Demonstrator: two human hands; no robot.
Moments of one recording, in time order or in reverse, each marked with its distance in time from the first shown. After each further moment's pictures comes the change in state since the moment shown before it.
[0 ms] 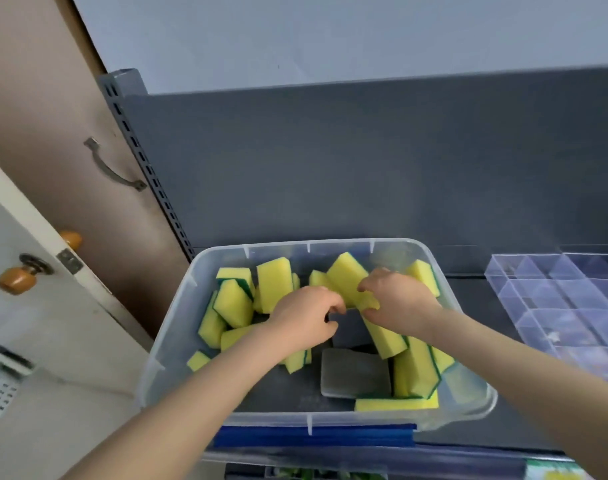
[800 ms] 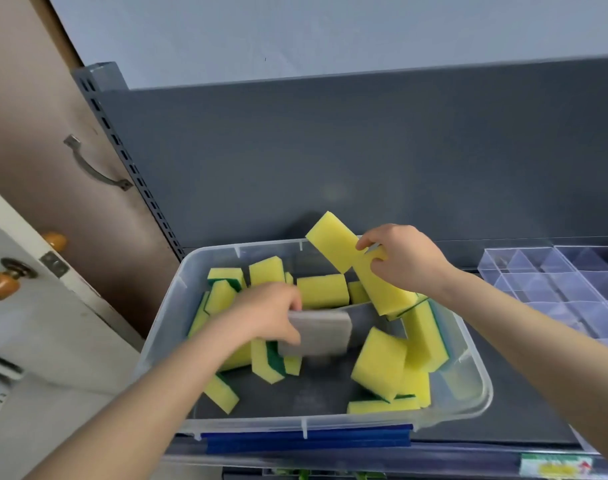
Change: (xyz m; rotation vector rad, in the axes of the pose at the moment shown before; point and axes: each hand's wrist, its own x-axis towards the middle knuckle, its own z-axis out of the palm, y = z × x) left_hand -0.011 -0.020 -0.039 0.120 -0.292 -0.212; right_hand 0.009 0.013 -0.050 0.249 0.277 0.003
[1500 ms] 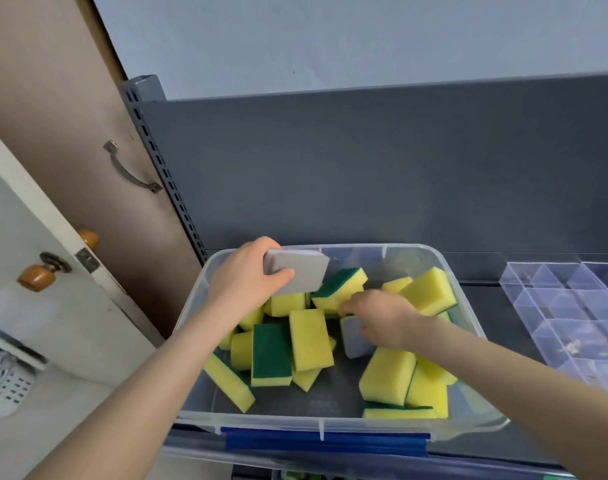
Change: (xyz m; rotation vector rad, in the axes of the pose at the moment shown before) left_hand -0.019 -0.038 -0.025 -0.293 0.631 -0.172; right_hand -0.015 -0.027 0.066 -0.306 -0.446 -0.206
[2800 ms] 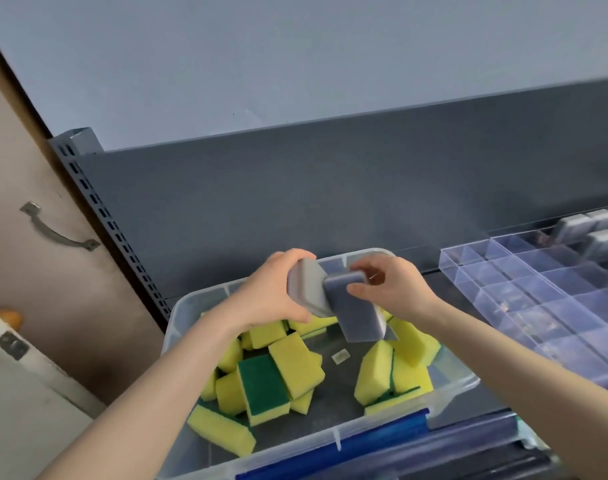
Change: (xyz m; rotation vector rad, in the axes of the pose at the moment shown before) left_hand 0.023 0.036 0.000 -0.293 -0.438 0.390; right_hand -0.050 -0.003 -0.037 0.708 0.693 0.428
